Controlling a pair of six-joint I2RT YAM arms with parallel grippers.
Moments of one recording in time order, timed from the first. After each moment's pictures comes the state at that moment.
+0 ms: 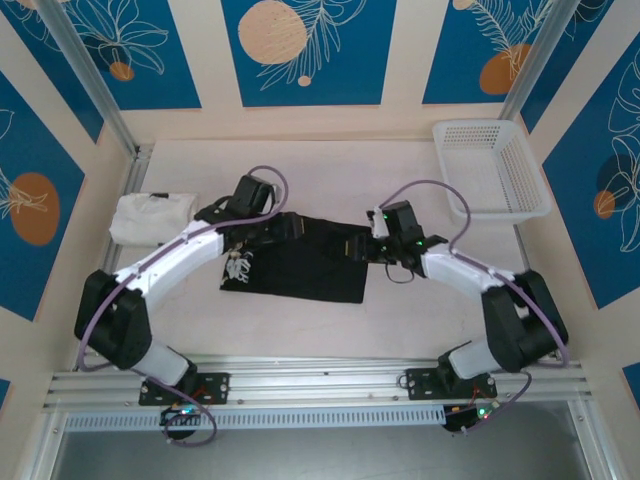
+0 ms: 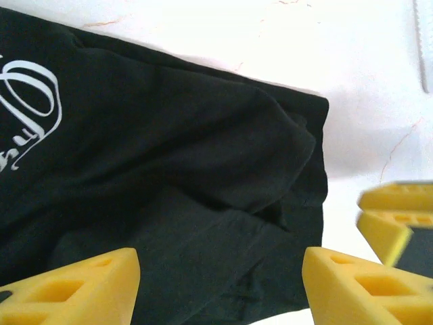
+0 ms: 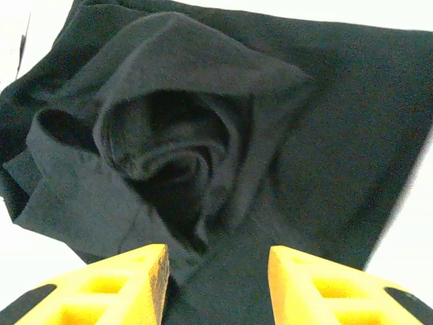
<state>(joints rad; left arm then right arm) -0.56 1.49 1.14 -0.53 0.18 -0.58 0.42 1.47 0.80 -0.17 -0.36 0.47</state>
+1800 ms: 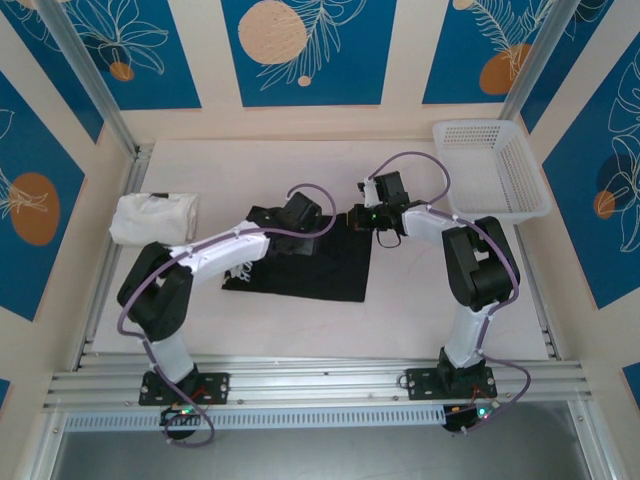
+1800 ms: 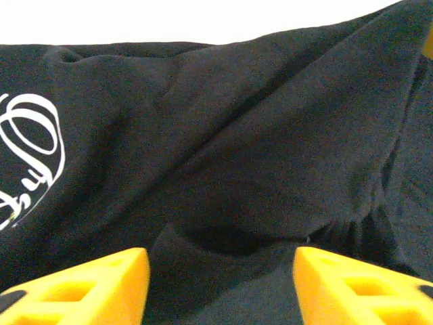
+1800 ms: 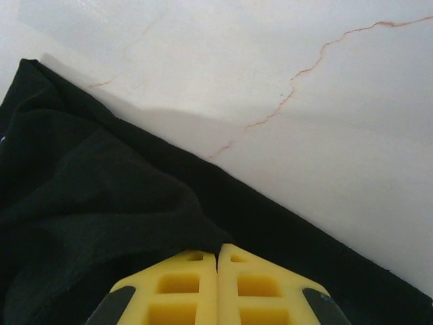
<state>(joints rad) -0.75 1.77 1.28 -0.54 -0.22 -0.46 0.33 1.85 1.13 -0.15 -0.37 0.32</state>
